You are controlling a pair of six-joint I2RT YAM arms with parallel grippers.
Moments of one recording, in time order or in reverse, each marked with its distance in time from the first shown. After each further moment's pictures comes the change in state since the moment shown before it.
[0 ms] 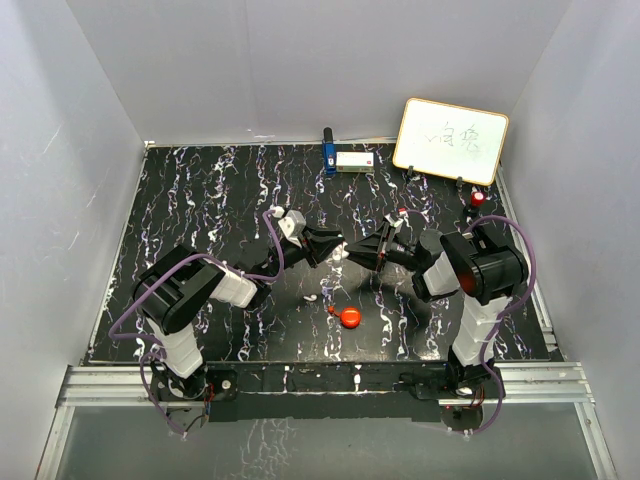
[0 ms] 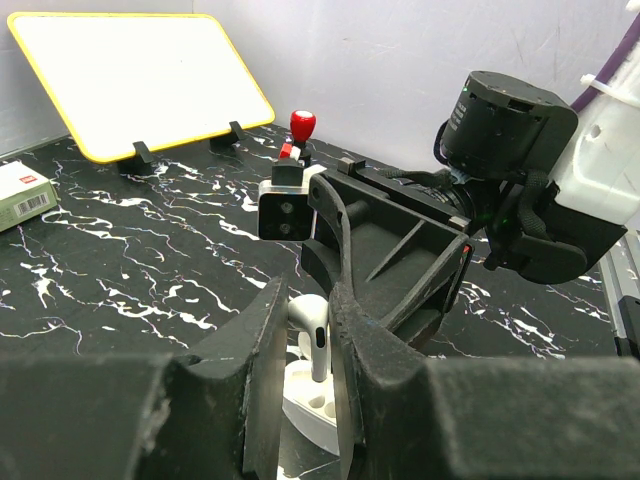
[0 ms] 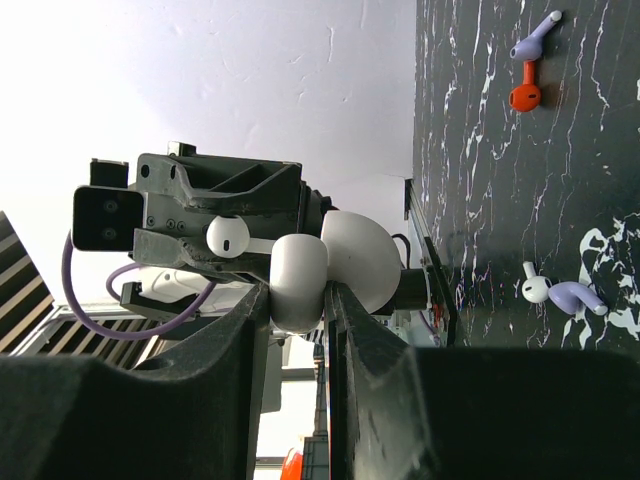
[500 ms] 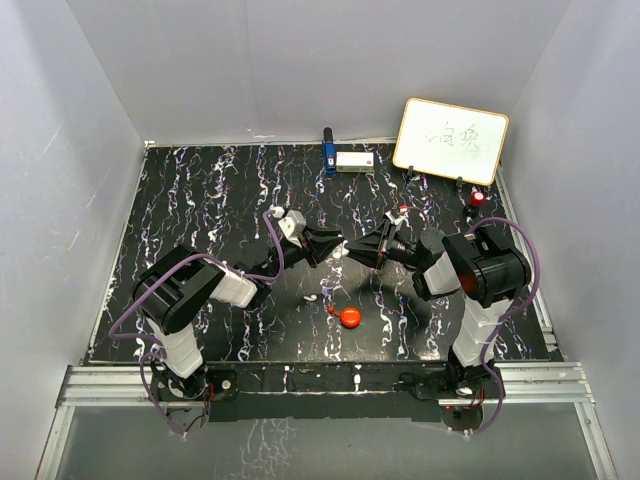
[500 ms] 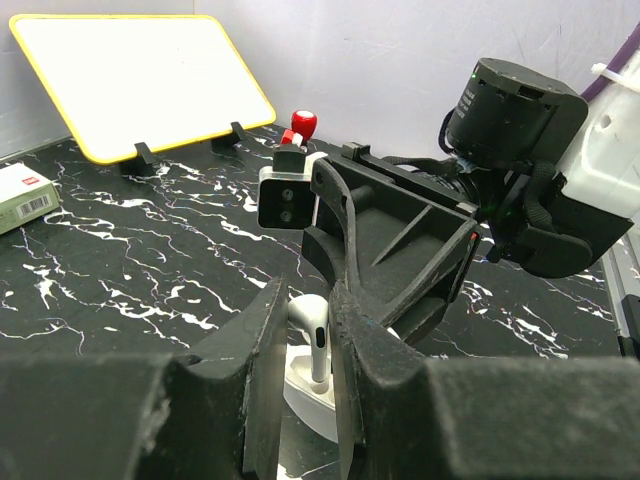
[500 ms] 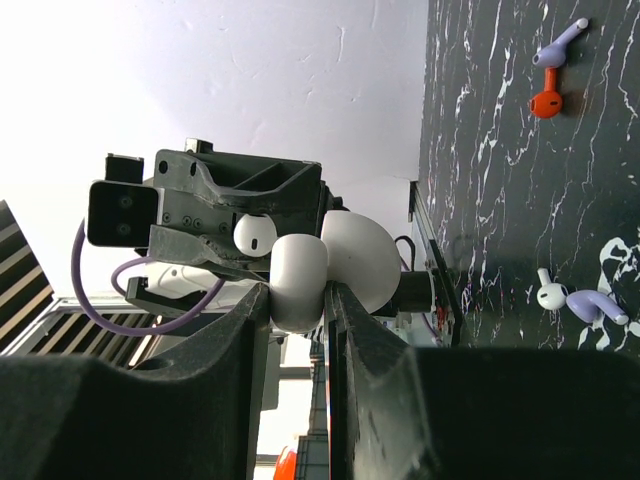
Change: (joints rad) left arm 0.000 0.000 0.000 0.000 0.000 0.006; right arm 0.000 -0.026 0.004 0.000 0.000 0.004
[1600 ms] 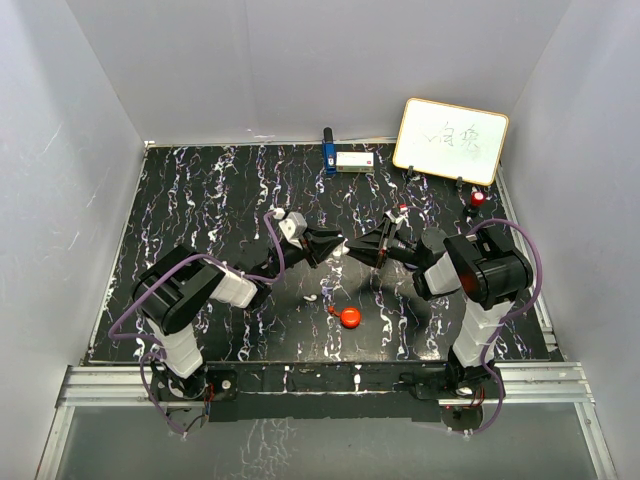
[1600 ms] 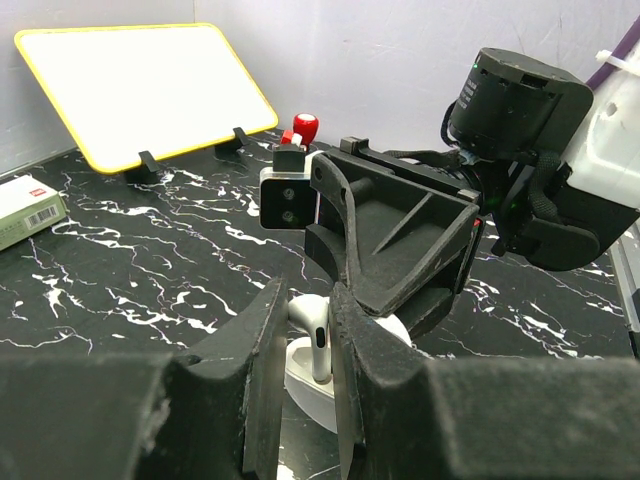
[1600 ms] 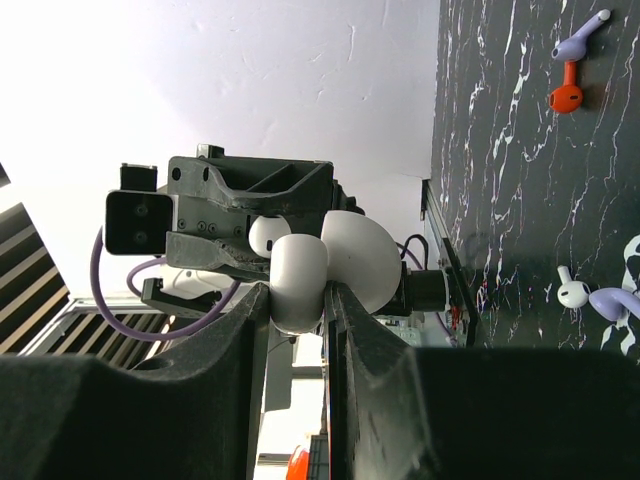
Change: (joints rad) left arm 0.000 -0.002 0.000 0.007 0.000 0.032; right arm 0.000 -0.019 0.004 0.000 0.002 0.042
